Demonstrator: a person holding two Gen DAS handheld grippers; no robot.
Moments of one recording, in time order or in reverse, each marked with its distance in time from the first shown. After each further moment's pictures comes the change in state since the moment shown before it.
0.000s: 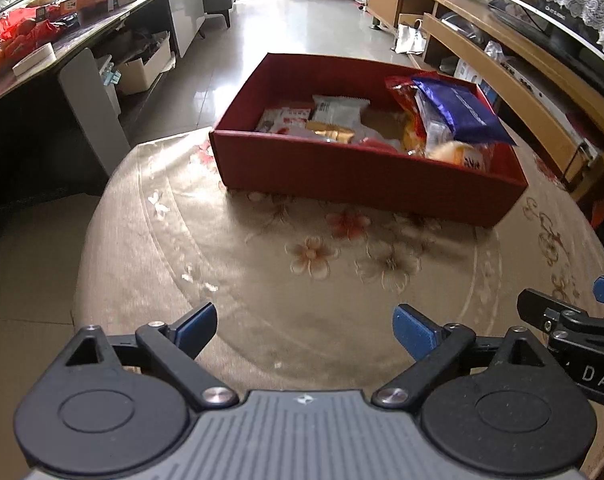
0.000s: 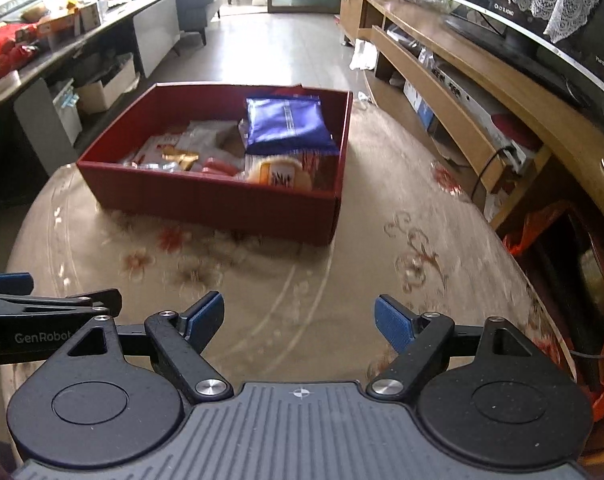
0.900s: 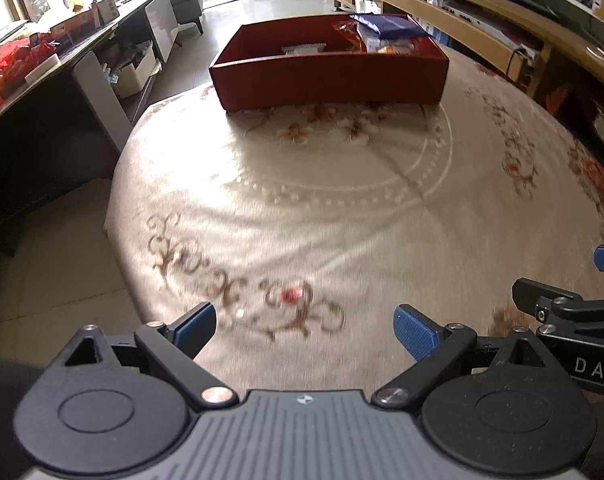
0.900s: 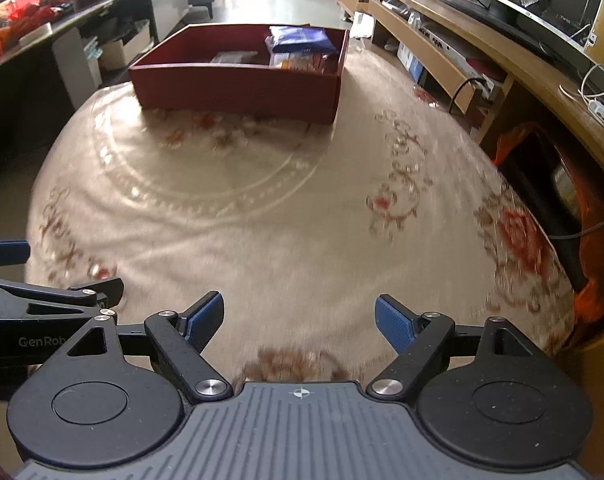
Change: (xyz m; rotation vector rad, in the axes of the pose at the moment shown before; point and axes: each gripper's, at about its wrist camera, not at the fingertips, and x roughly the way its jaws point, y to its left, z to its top) left arm -0.070 -0.004 -0.129 0.168 0.009 0.029; right arm -0.068 0.015 -0.117 -0.016 0.055 -0.010
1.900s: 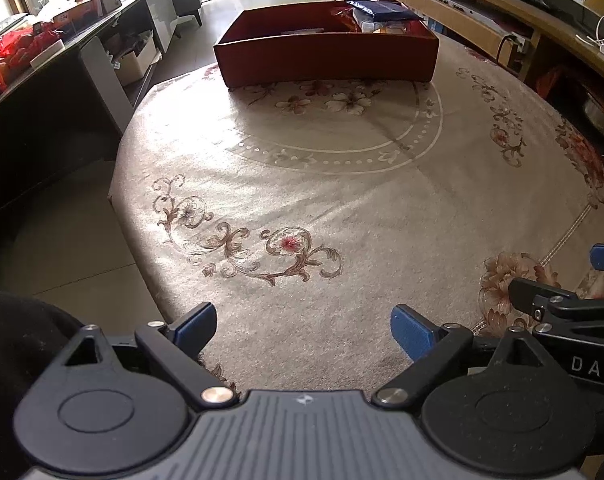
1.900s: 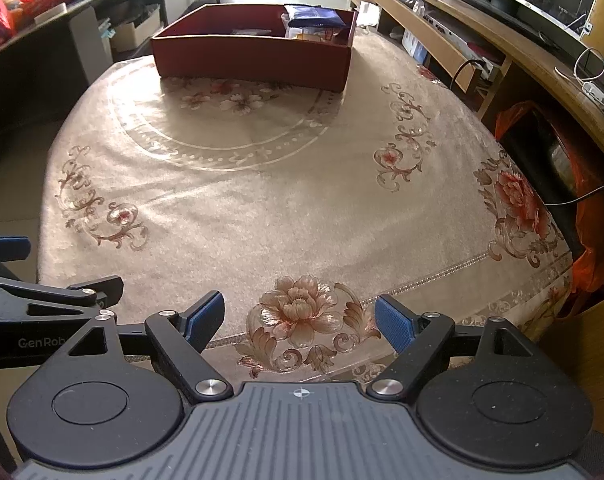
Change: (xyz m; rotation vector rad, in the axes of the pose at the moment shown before) left arm -0.013 0.003 -0.030 -0.002 0.013 -0.015; right arm -0.016 0.012 -0.032 -0.008 0.021 0.003
